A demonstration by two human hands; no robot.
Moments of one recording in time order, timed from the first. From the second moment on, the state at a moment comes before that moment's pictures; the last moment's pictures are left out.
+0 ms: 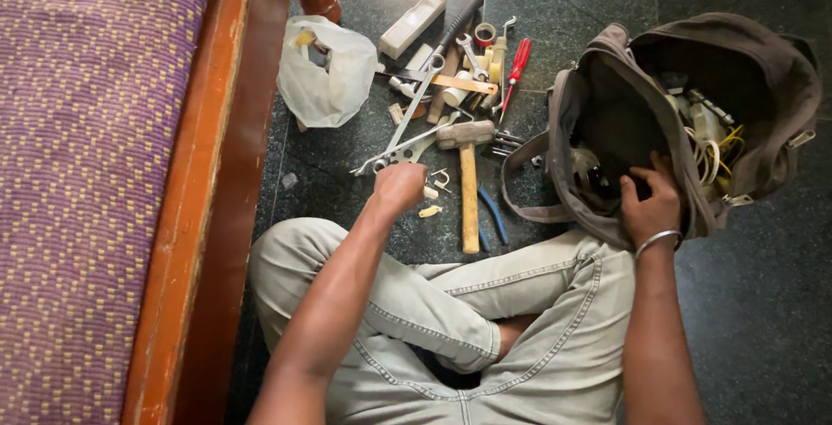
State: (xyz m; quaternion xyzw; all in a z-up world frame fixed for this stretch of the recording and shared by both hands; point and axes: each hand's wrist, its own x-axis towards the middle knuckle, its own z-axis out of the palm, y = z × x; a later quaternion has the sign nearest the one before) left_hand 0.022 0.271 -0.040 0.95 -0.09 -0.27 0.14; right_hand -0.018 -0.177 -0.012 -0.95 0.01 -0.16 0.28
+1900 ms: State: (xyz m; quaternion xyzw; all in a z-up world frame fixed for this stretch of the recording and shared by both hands) left_hand 0.072 -0.056 -0.069 0.82 -0.54 -0.19 0.01; right_hand -0.027 -0.156 0.049 -0.94 0.08 -0.10 0.31
